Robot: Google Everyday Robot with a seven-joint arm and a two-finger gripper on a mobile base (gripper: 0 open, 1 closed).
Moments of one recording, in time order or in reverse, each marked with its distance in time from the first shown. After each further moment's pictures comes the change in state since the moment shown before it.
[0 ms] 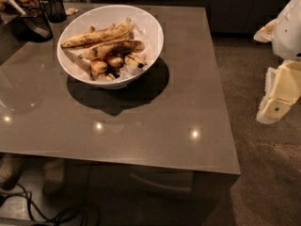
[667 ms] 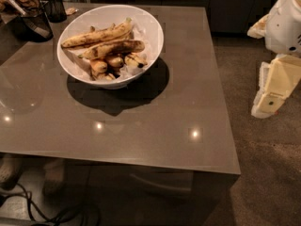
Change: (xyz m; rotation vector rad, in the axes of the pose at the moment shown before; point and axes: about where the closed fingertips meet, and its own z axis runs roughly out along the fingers) arm -0.010 -0.007 0.000 -0.002 0.003 -0.024
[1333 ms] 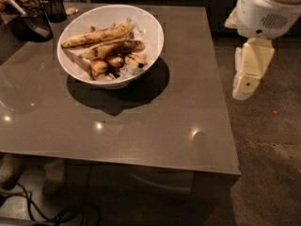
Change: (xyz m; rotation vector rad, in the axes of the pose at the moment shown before) arm -0.030 -0.029 0.013 -0.034 0.060 -0.075
